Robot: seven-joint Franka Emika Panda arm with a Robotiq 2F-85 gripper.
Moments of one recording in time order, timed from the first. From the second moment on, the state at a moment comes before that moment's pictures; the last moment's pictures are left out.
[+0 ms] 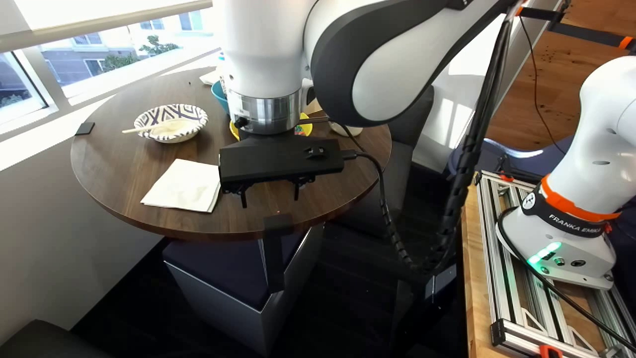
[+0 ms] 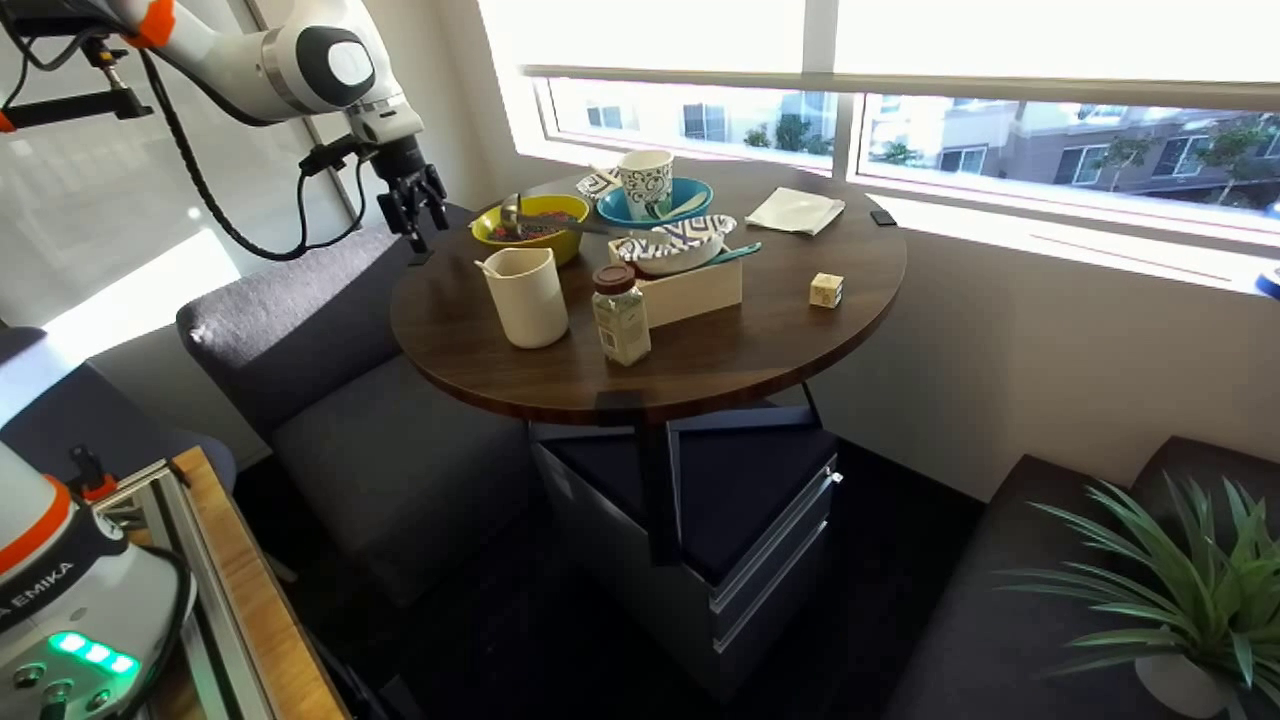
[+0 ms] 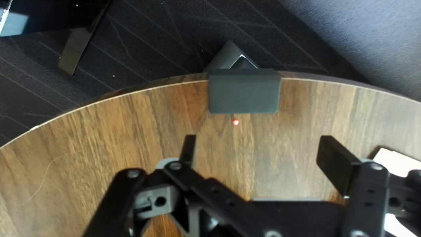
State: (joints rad) arm 0.28 0.28 0.19 -2.07 -0.19 2.36 1.49
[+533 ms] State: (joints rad) arm 0.29 0.29 0.19 -2.07 -0.19 2.36 1.45
